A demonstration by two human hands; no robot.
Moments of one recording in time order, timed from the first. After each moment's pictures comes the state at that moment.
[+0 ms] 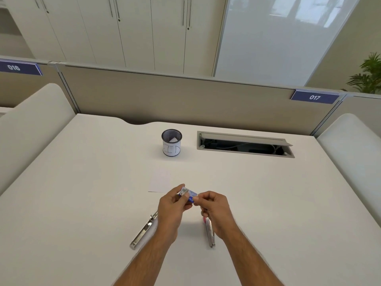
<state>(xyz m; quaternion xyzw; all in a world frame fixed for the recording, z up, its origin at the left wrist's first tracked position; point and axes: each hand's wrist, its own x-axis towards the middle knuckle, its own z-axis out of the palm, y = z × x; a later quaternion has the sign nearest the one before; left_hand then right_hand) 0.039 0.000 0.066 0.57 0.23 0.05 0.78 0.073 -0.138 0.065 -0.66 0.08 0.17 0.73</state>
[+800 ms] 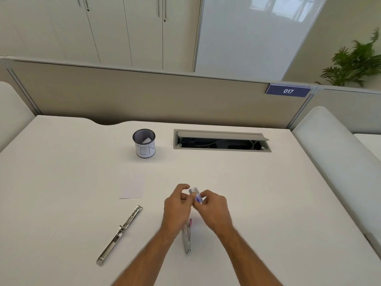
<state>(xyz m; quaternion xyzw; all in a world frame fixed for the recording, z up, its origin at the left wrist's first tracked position) 0.082 -0.073 0.052 0.76 0.14 -0.01 0.63 0.094 -0.204 0.058 -0.90 0.07 0.06 0.42</state>
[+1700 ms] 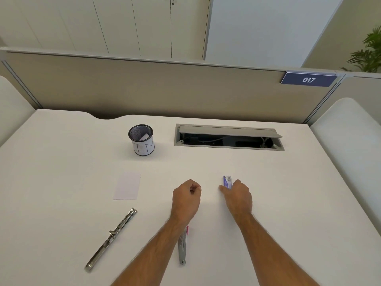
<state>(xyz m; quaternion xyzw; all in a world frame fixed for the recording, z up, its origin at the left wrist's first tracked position) 0.137 -0.111 0.042 0.82 0.16 0.01 0.55 0.193 -0.278 0.008 -0.94 0.19 0.08 0.26</state>
